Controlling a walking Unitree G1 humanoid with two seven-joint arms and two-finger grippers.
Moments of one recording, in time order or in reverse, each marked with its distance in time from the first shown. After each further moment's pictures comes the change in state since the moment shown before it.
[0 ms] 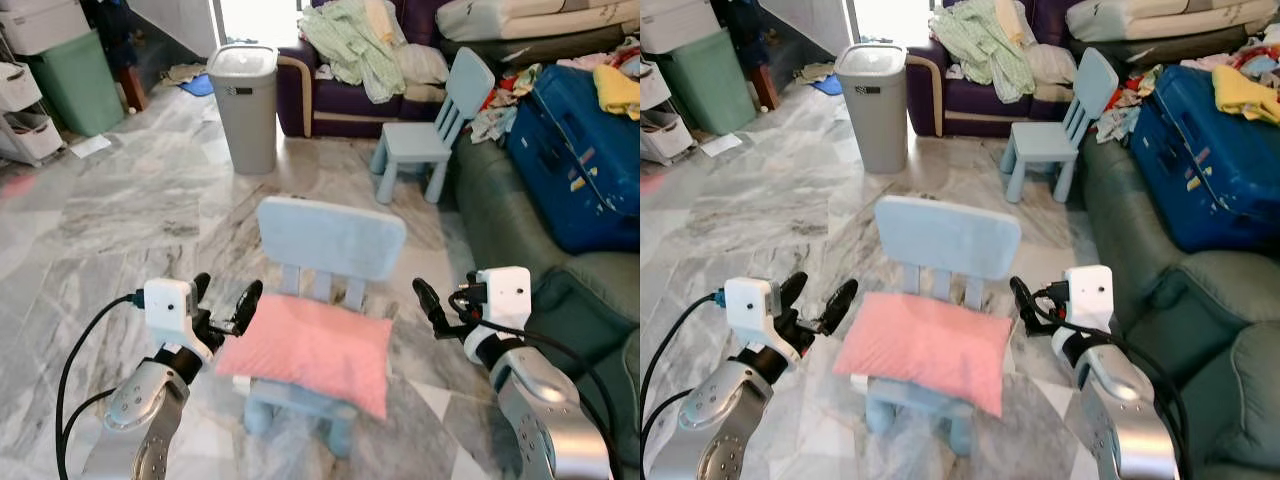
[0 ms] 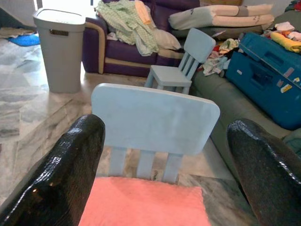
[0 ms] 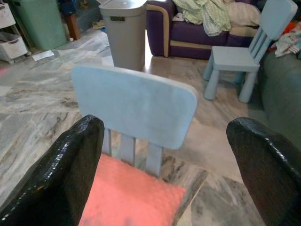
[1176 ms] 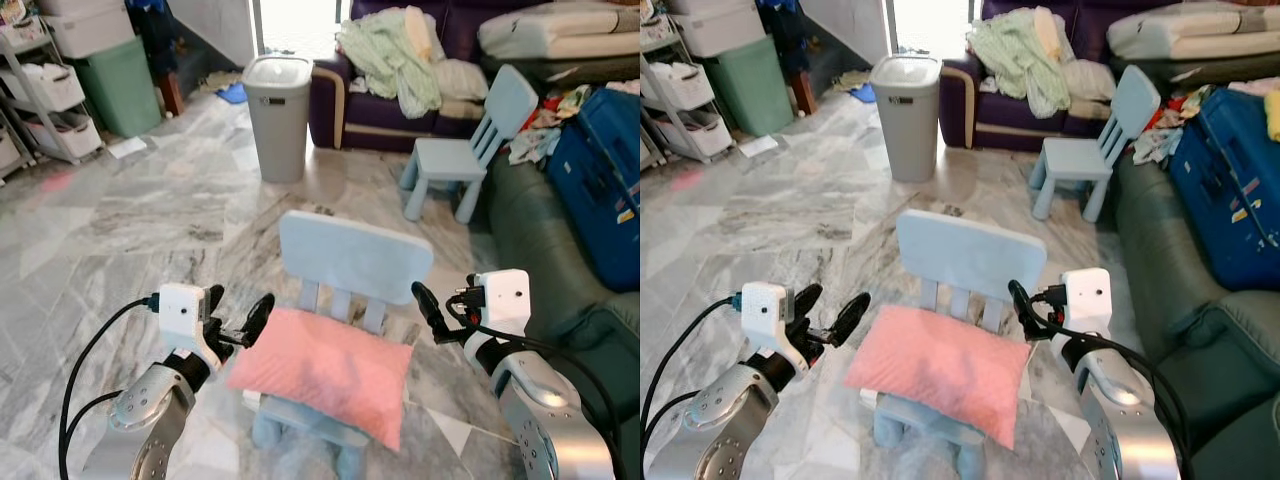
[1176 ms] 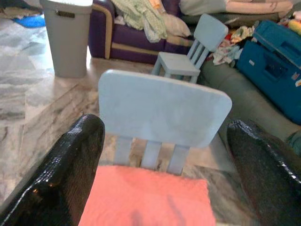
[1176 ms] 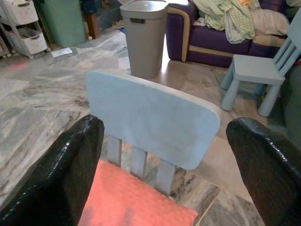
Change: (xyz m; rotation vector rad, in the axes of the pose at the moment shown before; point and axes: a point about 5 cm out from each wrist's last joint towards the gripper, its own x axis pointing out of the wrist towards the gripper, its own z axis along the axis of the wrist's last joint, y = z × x) left arm -0.003 -0.007 -0.009 -0.024 0.108 -0.044; right arm -0.005 0.004 0.000 -0.017 0.017 0.001
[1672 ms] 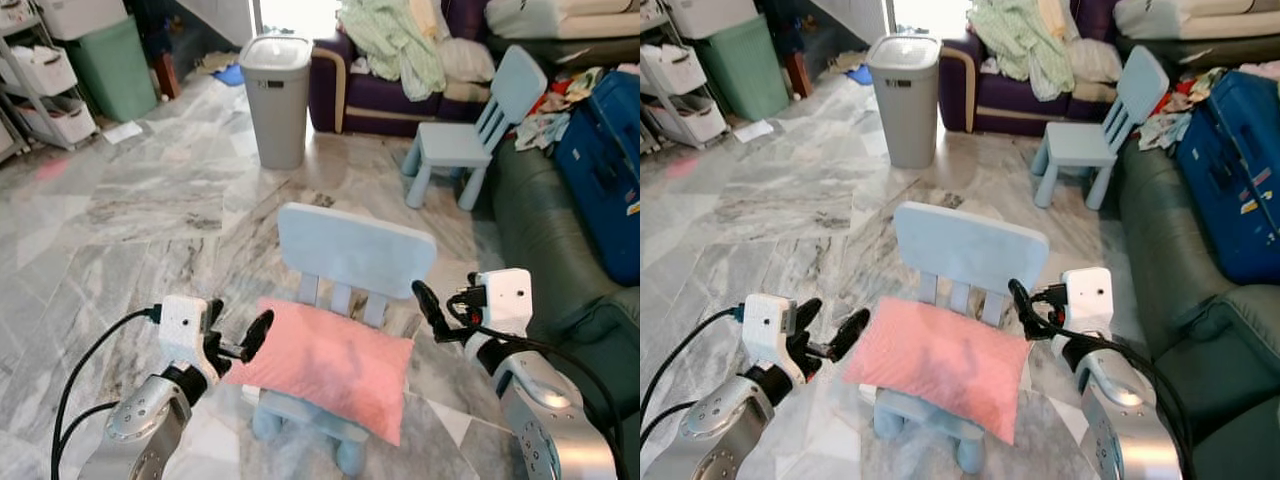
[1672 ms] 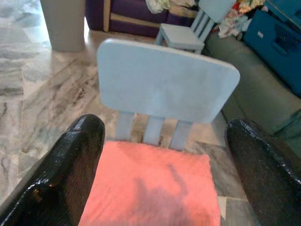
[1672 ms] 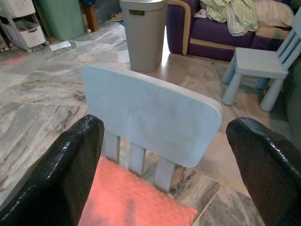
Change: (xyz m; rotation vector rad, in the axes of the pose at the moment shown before) left arm -0.011 0.000 -0.011 0.013 0.081 -0.005; right arm -0.003 0.001 0.004 -0.011 -0.018 0.000
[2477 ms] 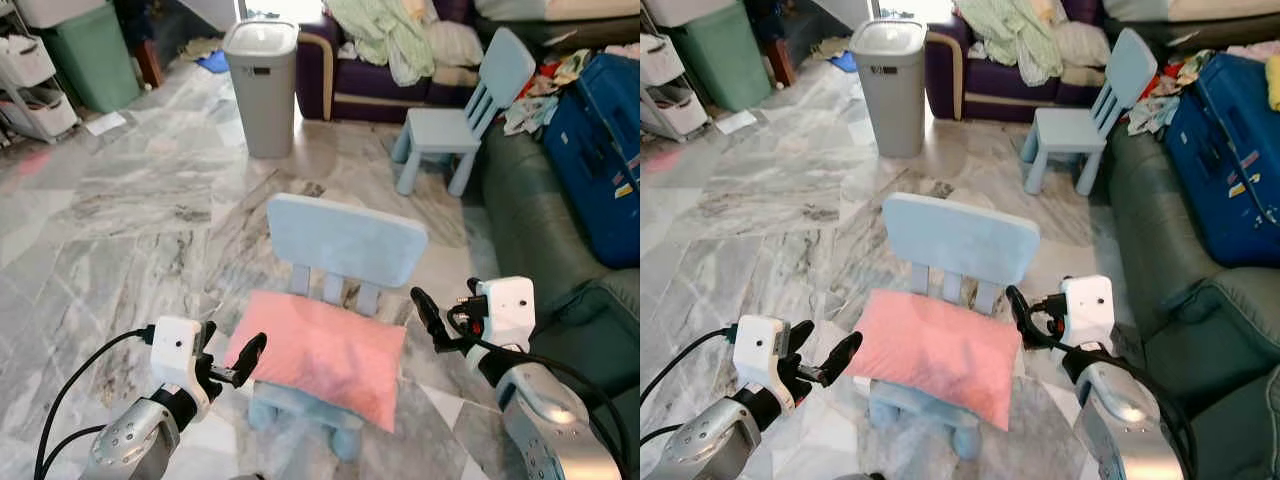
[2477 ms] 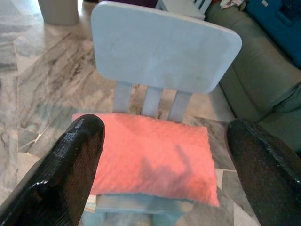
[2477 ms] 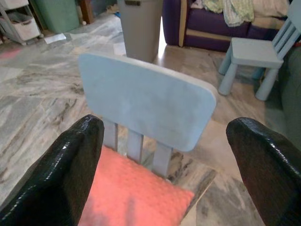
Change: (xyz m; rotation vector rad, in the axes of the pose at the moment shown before) left arm -0.017 0.003 -0.012 0.005 0.054 0.017; right arm -0.013 0.006 -0.003 -0.004 0.005 0.013
